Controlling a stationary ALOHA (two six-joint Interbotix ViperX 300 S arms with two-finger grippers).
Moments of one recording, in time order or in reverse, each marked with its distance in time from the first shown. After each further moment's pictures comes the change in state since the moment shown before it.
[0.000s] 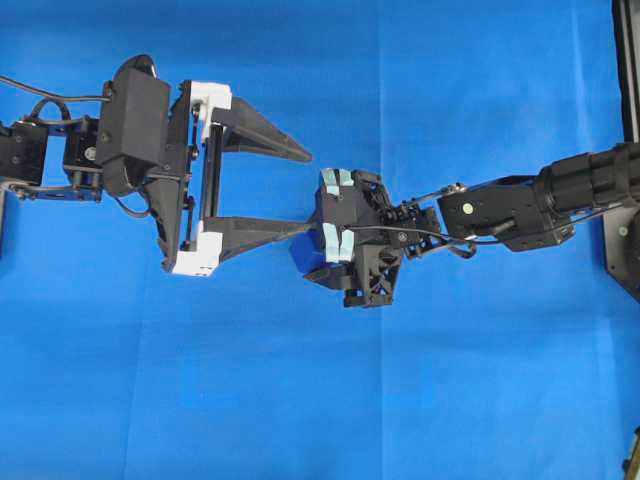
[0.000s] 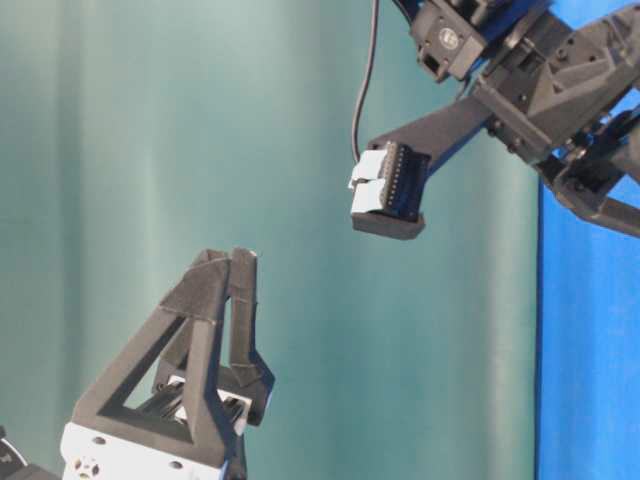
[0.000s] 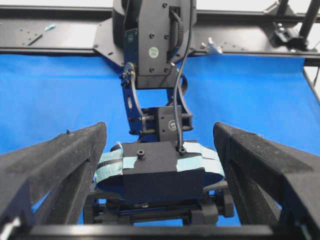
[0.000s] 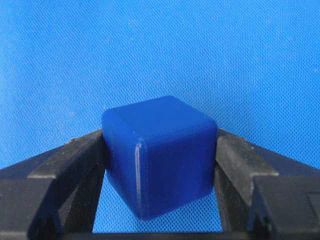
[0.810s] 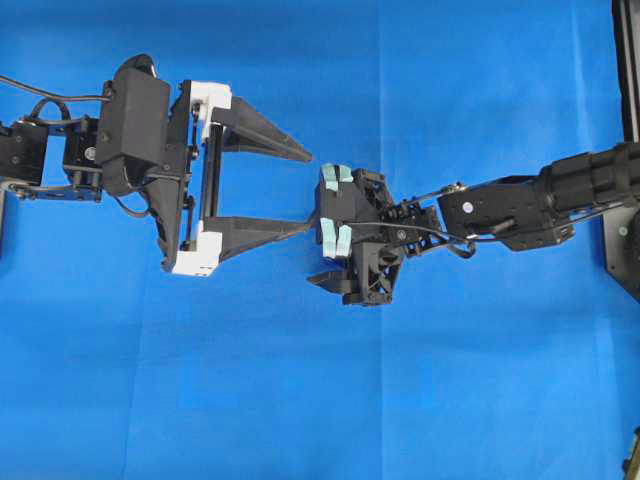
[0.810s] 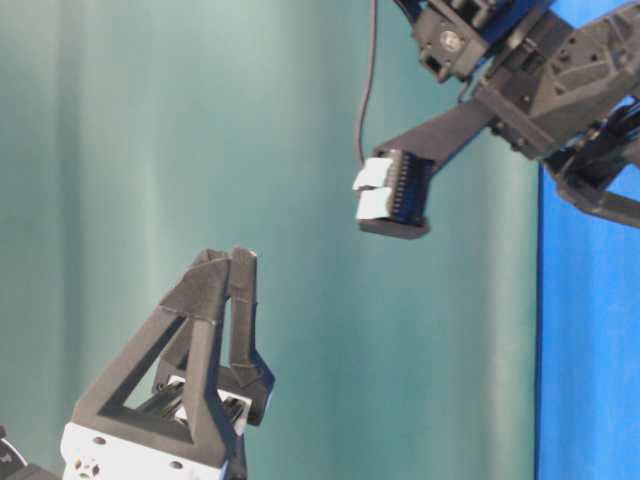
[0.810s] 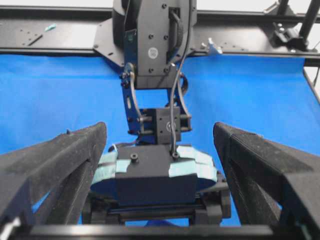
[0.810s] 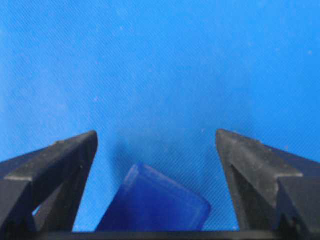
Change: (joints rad) left arm 0.002 -0.002 0.000 0.002 0.000 0.000; right arm 0.002 -0.021 -0.002 0.031 0.038 0.003
